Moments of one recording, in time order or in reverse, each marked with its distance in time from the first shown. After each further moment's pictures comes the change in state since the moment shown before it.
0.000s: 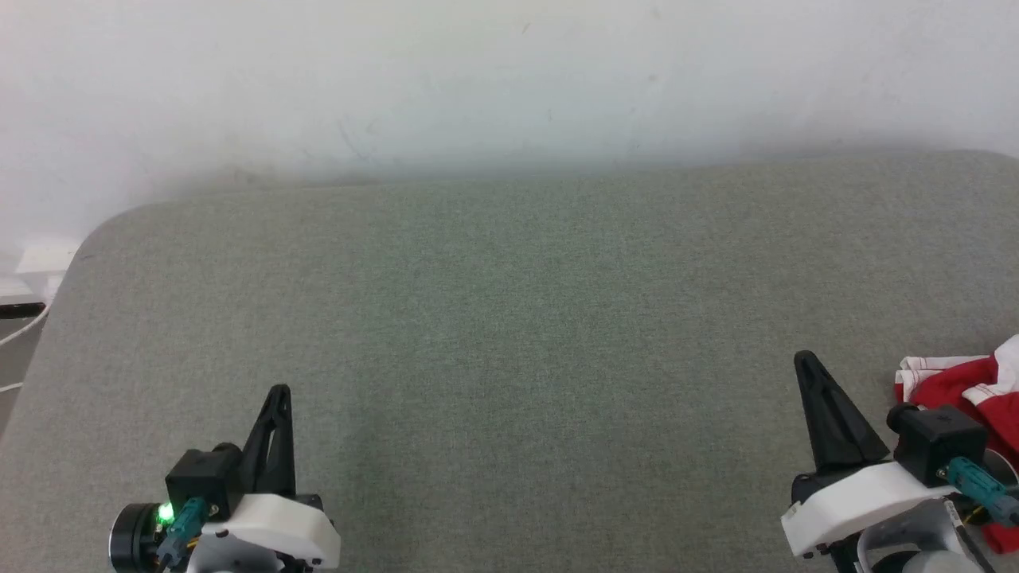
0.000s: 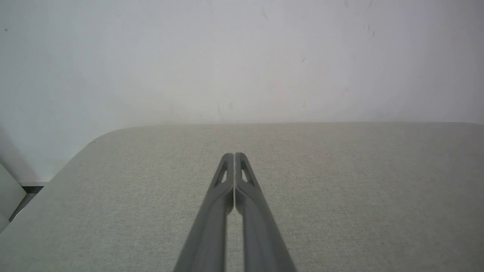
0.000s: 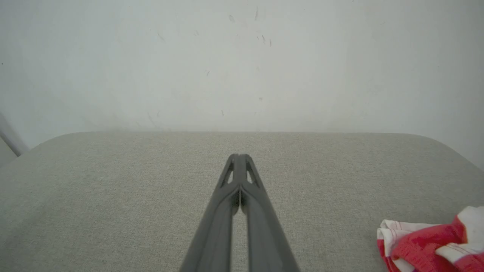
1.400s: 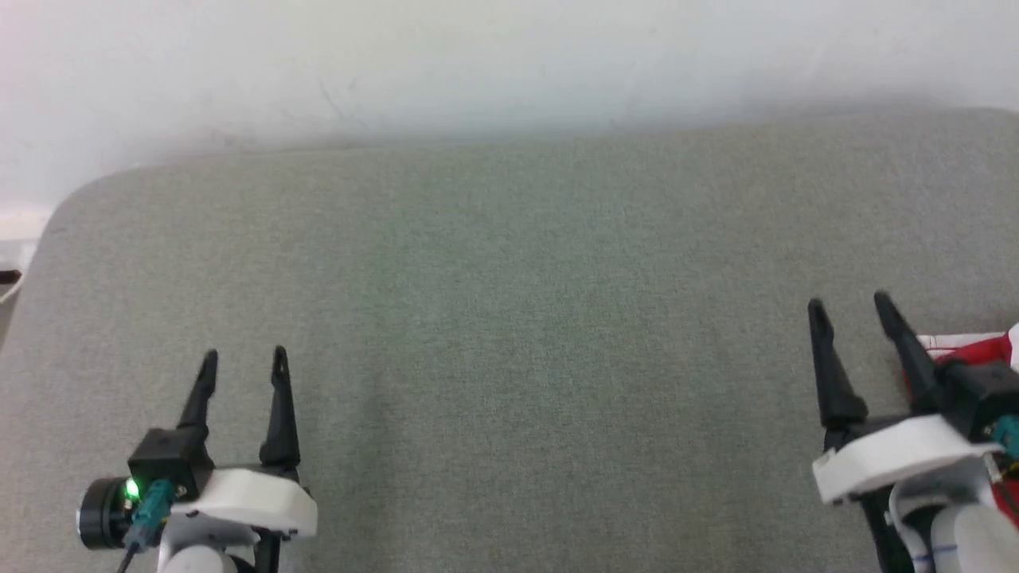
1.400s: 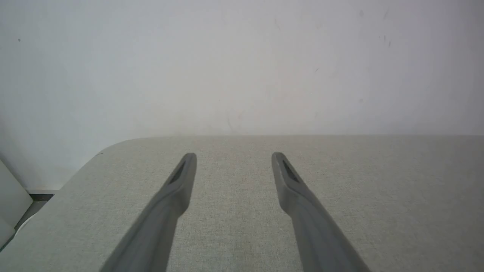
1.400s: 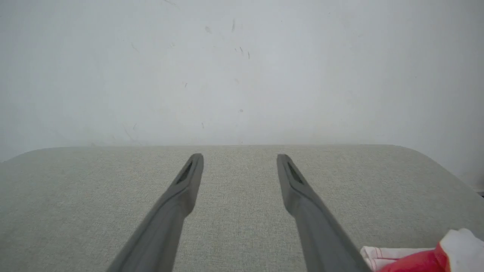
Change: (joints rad) left arm -0.050 0.021 0.033 -0.027 -0.016 0.017 -0.038; right arm -0.119 -0.033 -0.055 0.054 0.021 0.000 -0.051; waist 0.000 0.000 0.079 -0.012
